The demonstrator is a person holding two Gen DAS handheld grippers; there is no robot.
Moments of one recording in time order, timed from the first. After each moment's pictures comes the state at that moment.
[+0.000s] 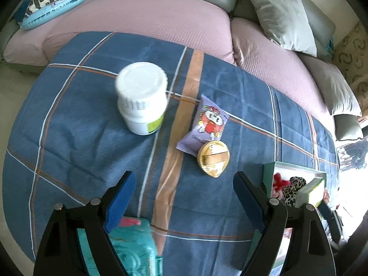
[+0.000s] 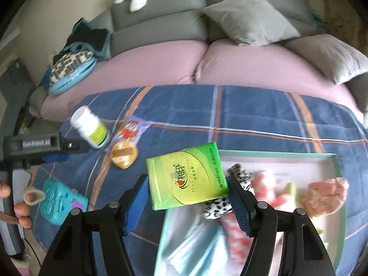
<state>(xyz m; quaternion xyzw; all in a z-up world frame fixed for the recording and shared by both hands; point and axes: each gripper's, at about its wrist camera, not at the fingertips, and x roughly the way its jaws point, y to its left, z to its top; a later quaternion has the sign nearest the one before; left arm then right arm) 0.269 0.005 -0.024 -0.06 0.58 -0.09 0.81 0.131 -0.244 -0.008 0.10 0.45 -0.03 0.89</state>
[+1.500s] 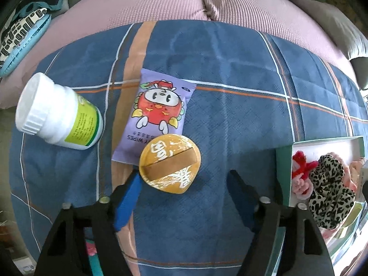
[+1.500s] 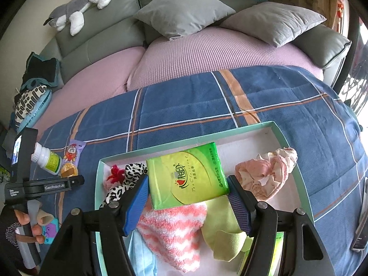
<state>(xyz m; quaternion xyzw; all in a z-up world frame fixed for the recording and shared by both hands) 0.290 -0.094 -0.089 0.09 0.61 -0.09 0.78 0.098 -0.349 -0.025 0.18 0.45 -0.14 0.86</state>
